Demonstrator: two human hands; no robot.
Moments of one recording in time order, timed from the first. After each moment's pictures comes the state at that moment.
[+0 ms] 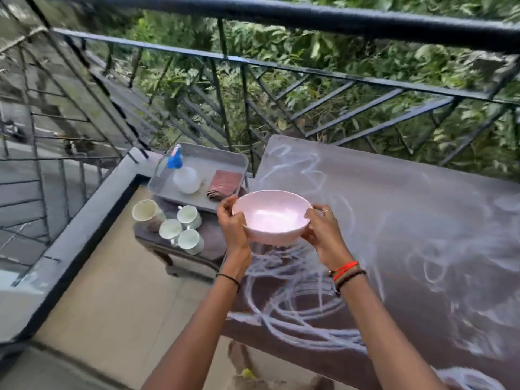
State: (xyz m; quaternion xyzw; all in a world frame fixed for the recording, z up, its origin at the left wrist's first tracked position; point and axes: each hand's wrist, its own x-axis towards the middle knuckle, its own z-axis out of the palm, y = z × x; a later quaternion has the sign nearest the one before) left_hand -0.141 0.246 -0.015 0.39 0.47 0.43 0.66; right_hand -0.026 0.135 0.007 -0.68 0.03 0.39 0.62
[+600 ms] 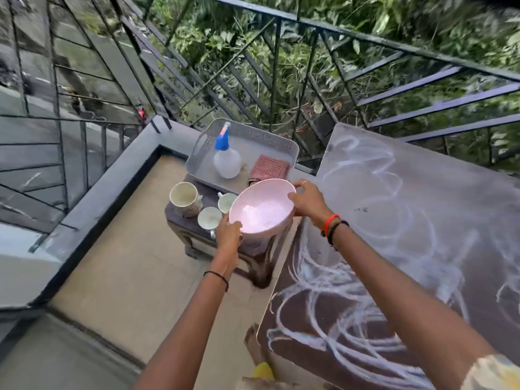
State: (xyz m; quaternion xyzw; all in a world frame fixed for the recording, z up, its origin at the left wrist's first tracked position) left_hand -0.254 0.383 -0.105 0.40 0.62 0.22 0.64; right_hand -0.079 0.333 -0.056 -0.83 -0.23 0.37 0.35
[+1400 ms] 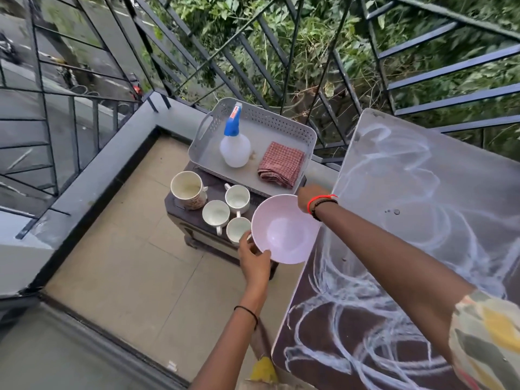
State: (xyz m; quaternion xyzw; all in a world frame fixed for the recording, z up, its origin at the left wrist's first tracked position) left_hand -0.257 0.334 -0.168 0.40 0.65 0.22 0.61; right_hand -0.070 0.388 -0.128 -0.84 -0.45 0.27 -0.14
